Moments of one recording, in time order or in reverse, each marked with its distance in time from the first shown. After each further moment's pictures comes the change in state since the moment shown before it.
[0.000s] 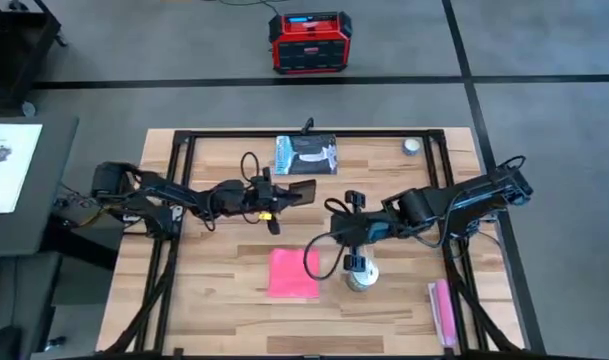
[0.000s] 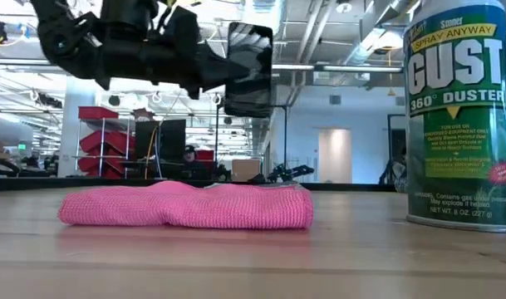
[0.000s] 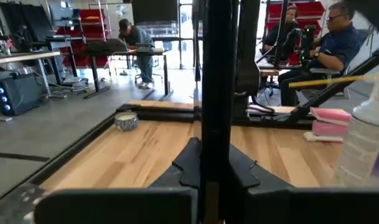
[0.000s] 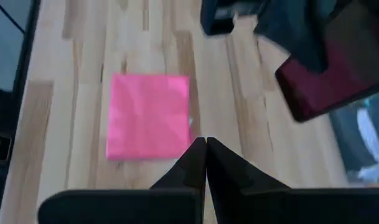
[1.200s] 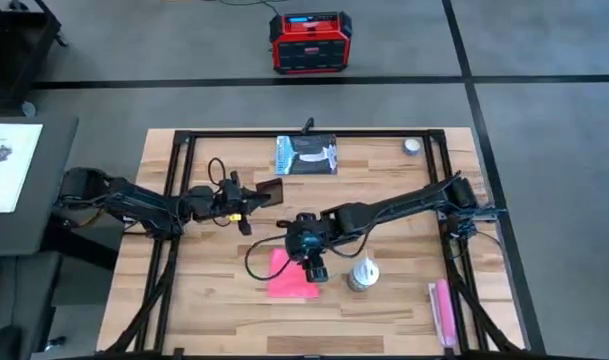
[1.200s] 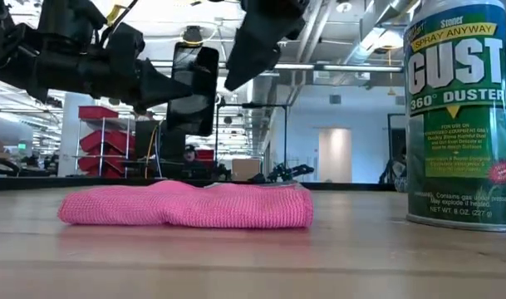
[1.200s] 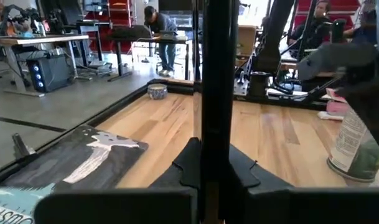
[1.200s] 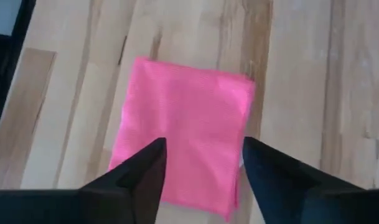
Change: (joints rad) left arm 0.000 -0.284 -0.319 -0.013 -0.097 -0.045; right arm -0.107 0.425 0.125 0.124 -0.308 -0.160
